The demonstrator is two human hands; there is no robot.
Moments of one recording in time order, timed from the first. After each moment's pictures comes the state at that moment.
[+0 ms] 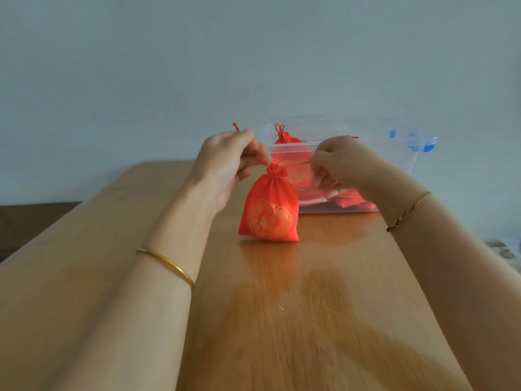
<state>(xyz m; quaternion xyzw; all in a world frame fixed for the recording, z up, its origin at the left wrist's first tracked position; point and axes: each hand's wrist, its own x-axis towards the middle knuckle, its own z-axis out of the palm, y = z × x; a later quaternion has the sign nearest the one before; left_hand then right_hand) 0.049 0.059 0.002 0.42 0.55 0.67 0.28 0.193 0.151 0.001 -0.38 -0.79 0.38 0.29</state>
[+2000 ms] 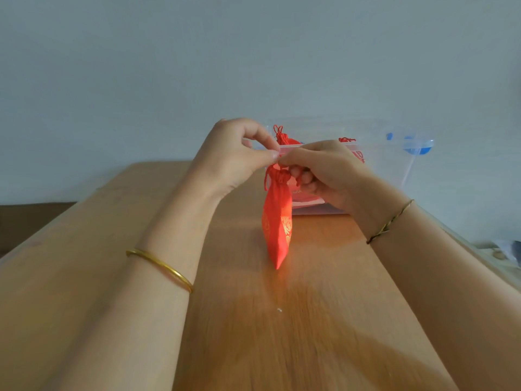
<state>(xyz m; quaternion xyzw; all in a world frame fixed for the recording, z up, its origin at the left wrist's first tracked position) 0.053 0.051 0.014 0.57 0.65 0.49 0.06 0.177 0.134 -0.002 -0.29 -0.69 0.56 0.35</state>
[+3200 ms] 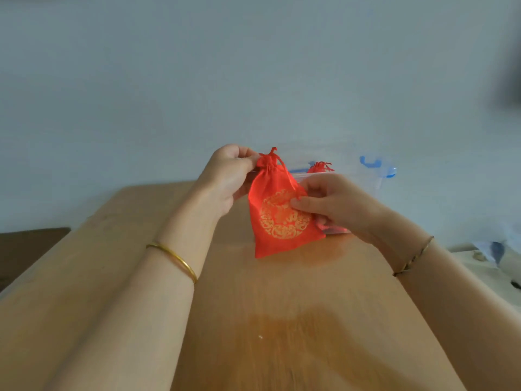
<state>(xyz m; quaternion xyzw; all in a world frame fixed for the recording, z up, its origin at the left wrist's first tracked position) 0.070 0.091 0.038 0.43 0.57 0.63 0.30 0.235 0.142 0.009 -0.29 -0.79 0.48 0.27</state>
